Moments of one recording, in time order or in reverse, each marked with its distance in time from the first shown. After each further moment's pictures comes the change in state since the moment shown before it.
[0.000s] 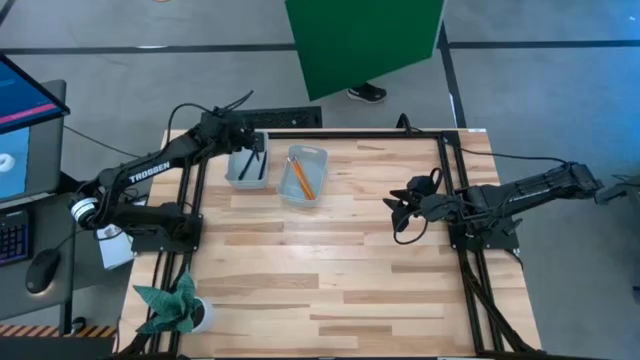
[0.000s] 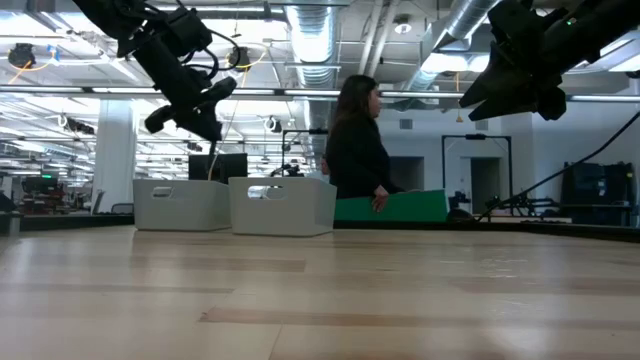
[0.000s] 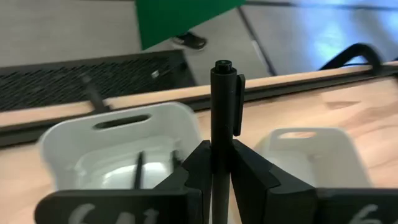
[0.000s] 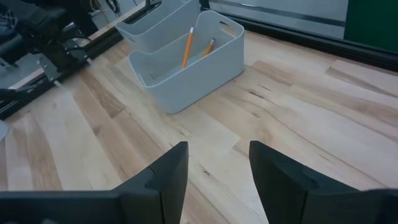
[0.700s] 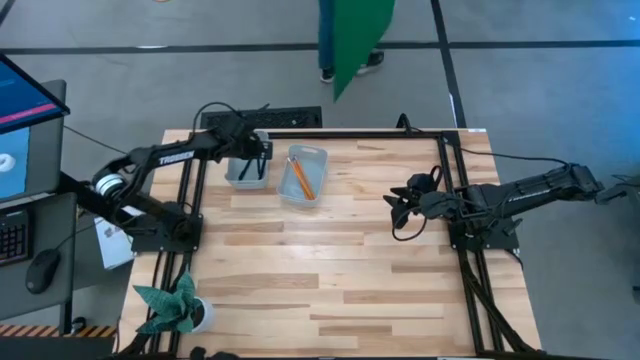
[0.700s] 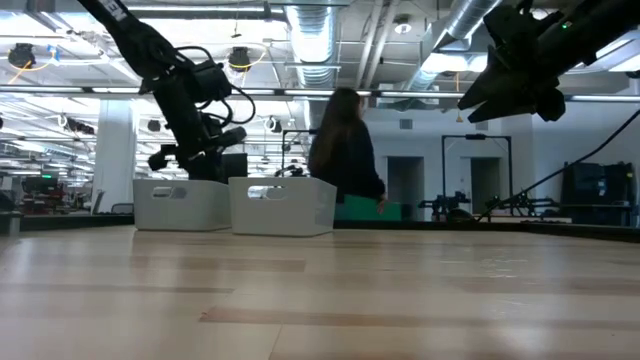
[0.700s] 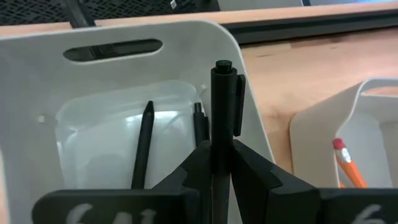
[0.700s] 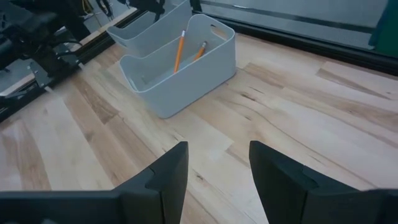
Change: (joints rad) left arm 0.040 0.271 -0.001 0.003 0.059 -0.036; right arm -0.031 0.000 0.000 -0.001 0.000 -0.002
